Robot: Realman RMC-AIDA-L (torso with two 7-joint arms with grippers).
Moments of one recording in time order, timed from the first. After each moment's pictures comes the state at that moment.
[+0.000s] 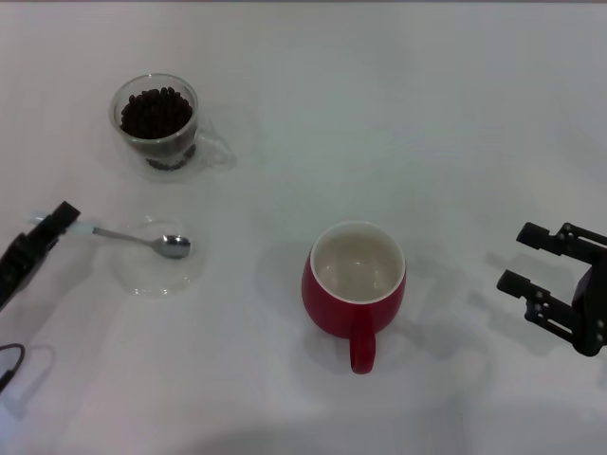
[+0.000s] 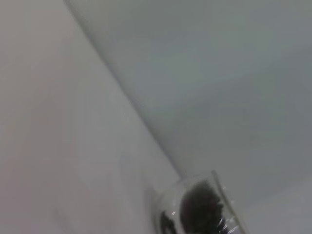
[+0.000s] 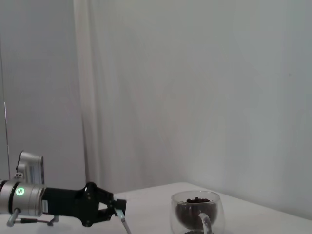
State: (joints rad) left arm -0.27 -2.07 2.83 -0.06 -0.81 1.38 -1.46; right arm 0.23 1.91 -2.13 0.10 -0.25 -1.85 0.45
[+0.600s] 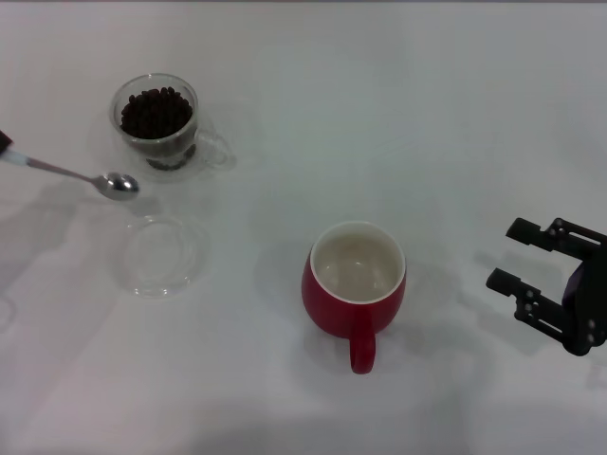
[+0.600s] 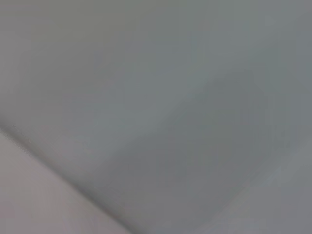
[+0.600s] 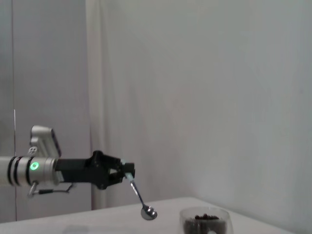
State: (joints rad) left arm -0.36 -2.02 2.84 -0.27 -0.84 1.65 -1.47; right arm 0.24 1.93 -2.13 0.09 -0.25 -1.87 0.41
